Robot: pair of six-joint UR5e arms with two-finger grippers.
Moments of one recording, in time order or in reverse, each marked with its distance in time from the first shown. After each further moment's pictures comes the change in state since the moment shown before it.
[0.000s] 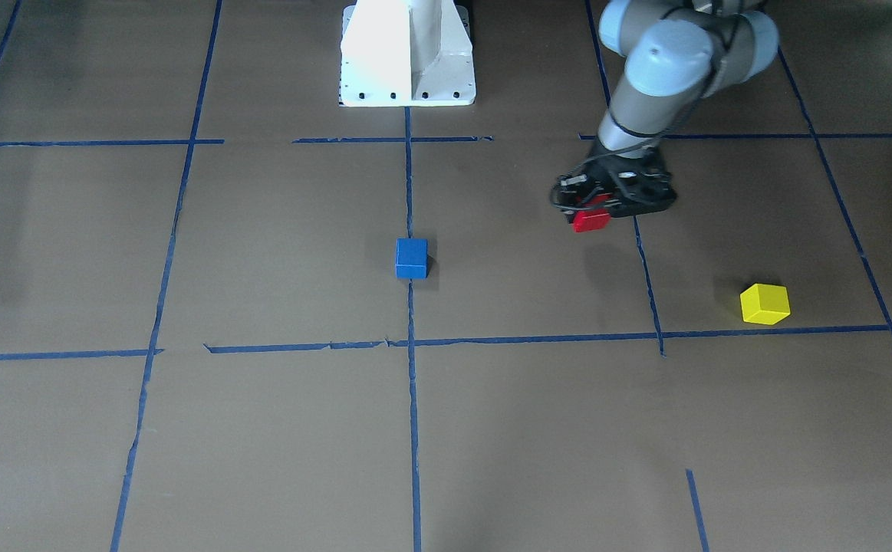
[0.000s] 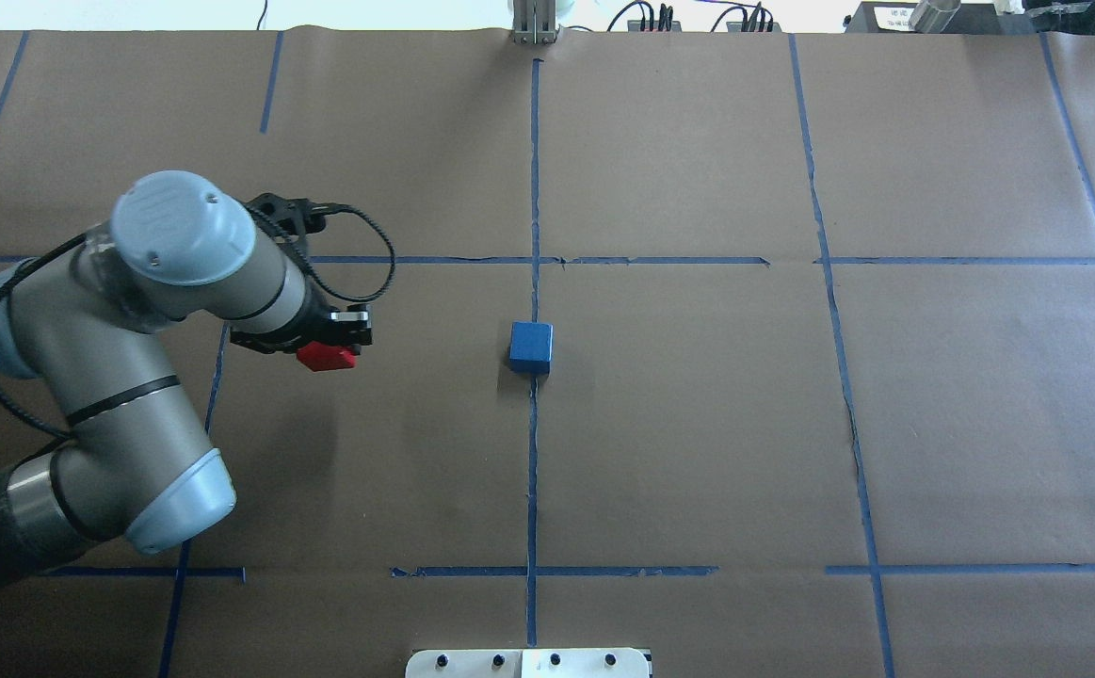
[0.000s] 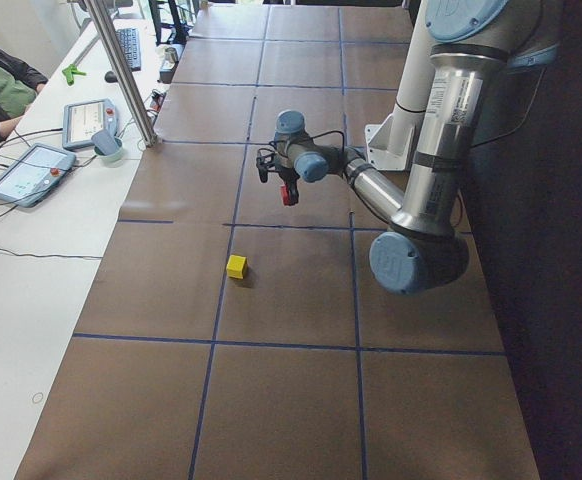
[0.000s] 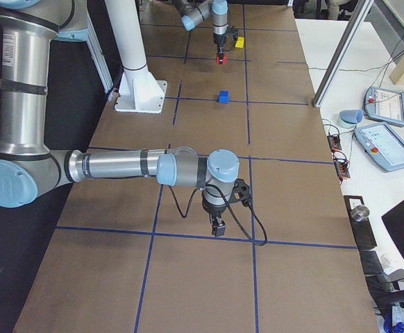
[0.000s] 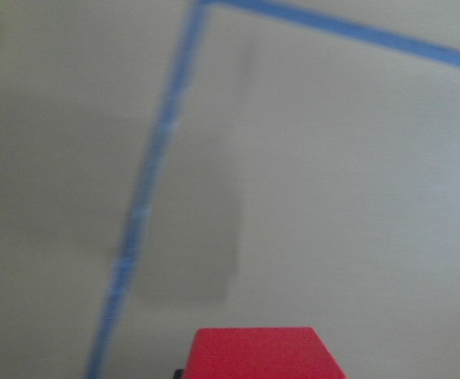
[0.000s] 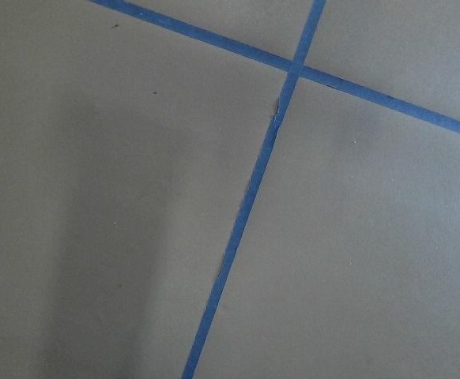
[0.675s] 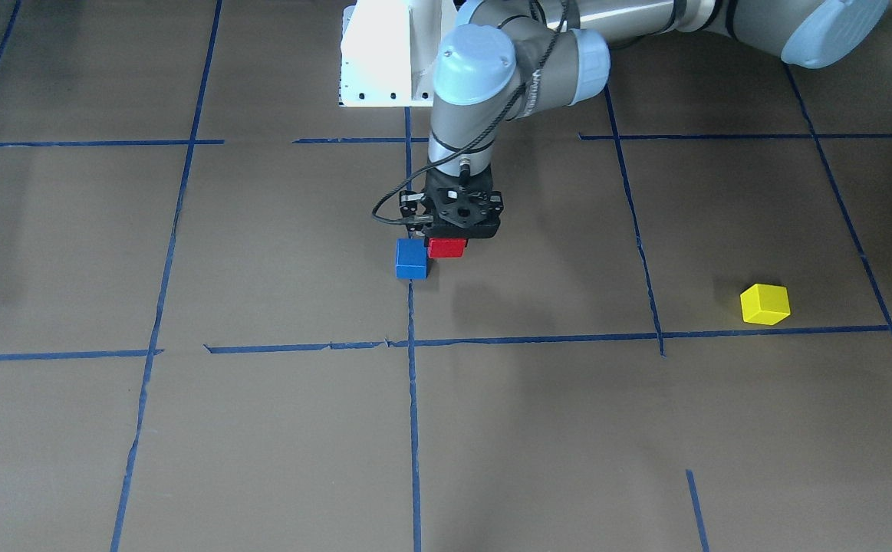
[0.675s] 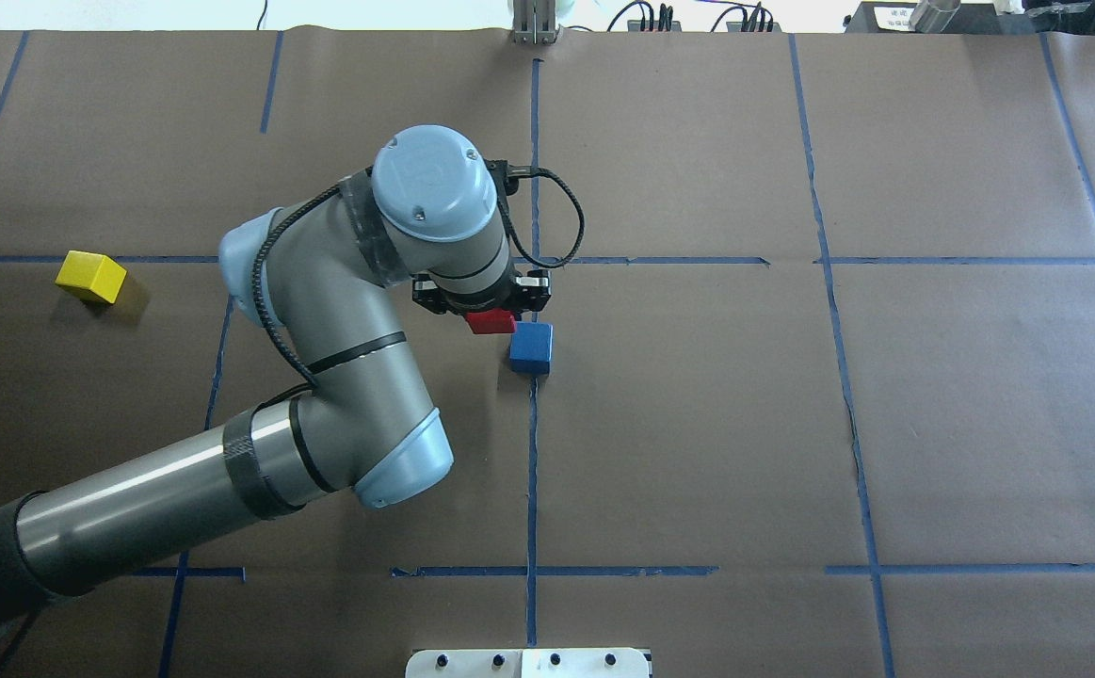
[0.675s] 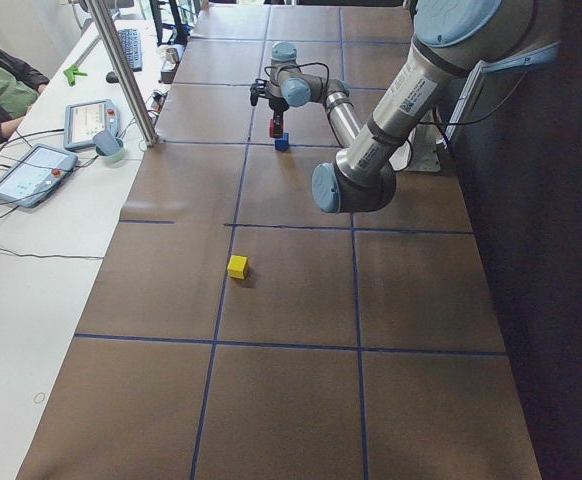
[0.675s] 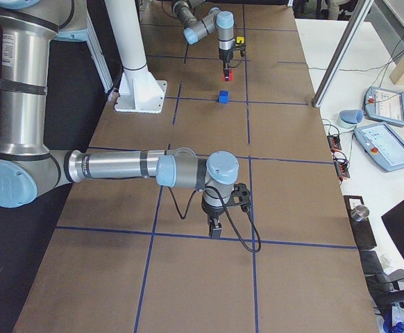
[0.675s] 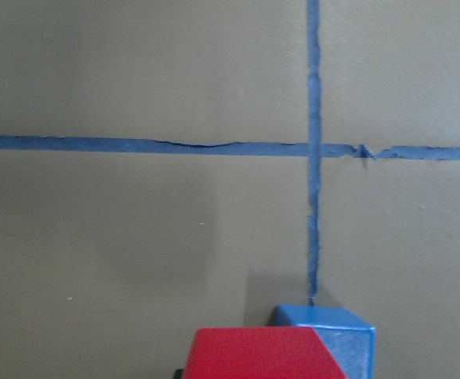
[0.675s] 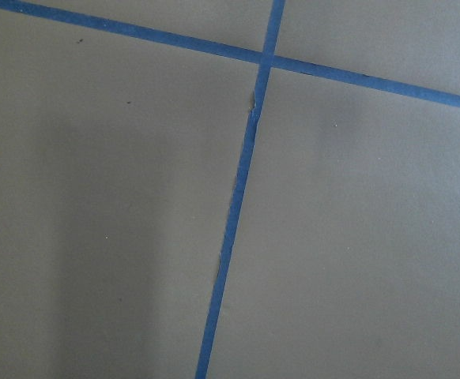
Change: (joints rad) left arm 0.063 -0.360 0.294 0.020 0.065 0.001; right arm 0.000 -0.001 -0.004 0.000 0.000 0.117
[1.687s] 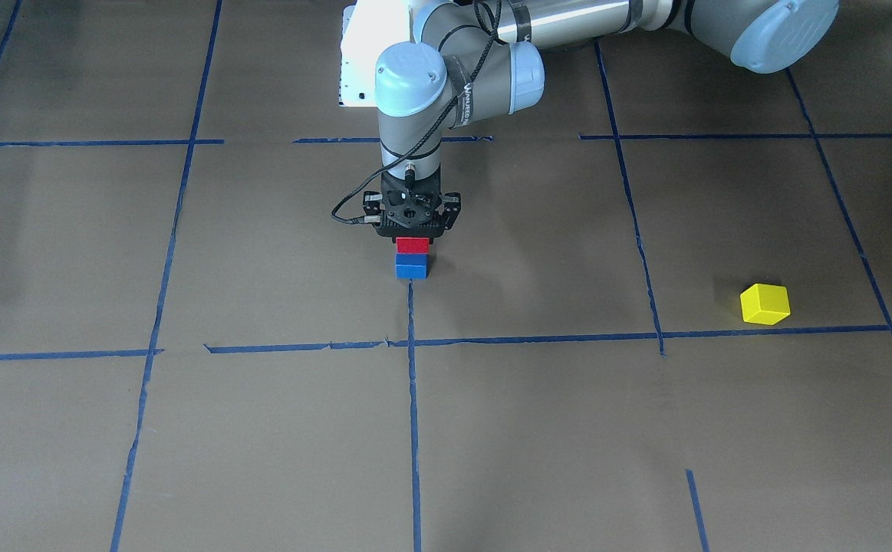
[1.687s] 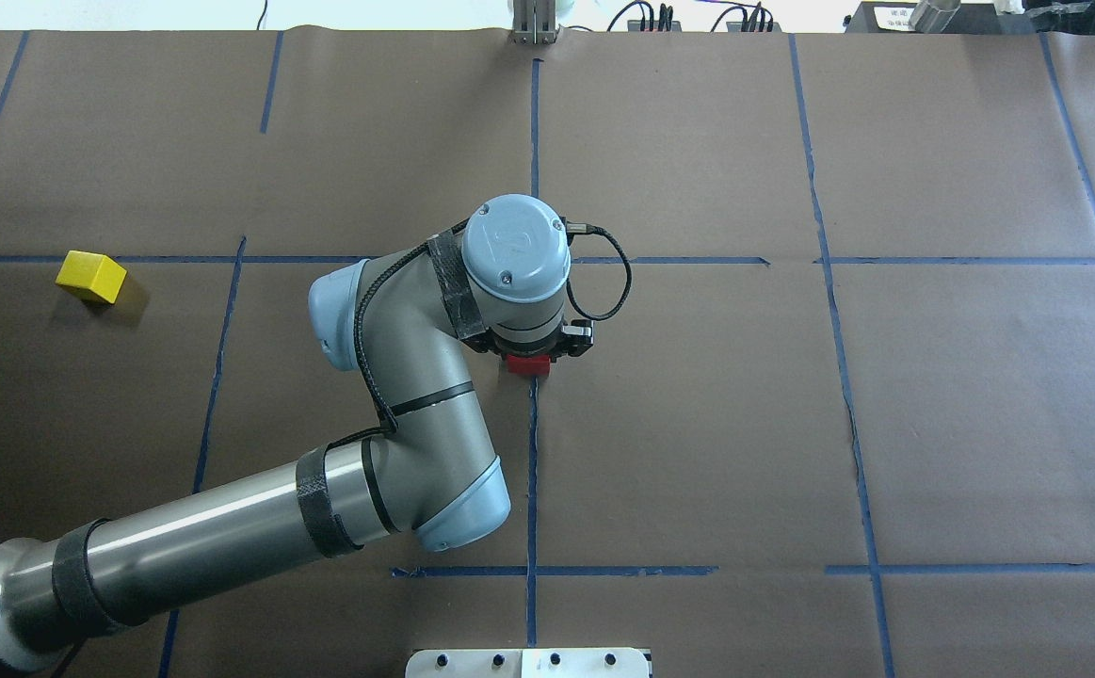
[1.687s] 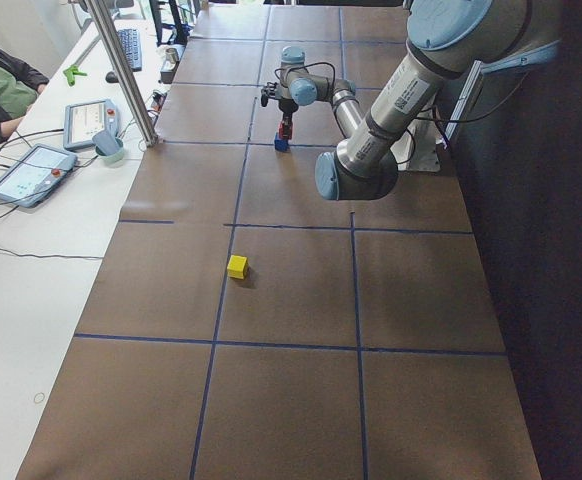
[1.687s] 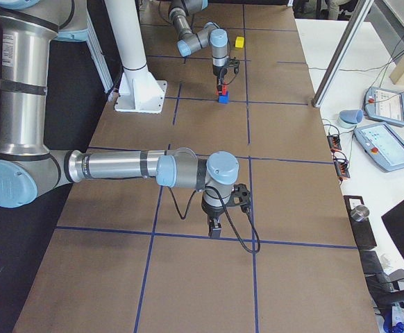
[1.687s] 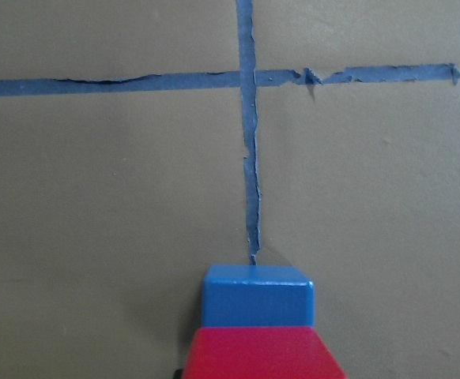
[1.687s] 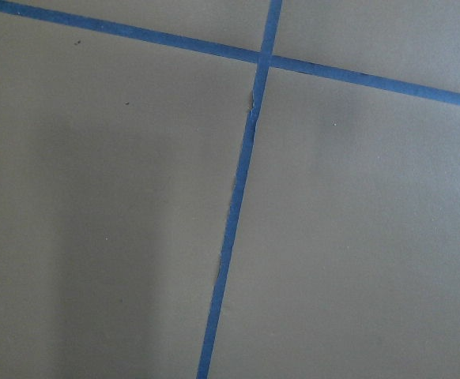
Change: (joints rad) left arm 0.074 -0.045 0.086 -0.009 0.038 0.024; right arm 0.000 0.000 0.000 0.000 0.000 0.005
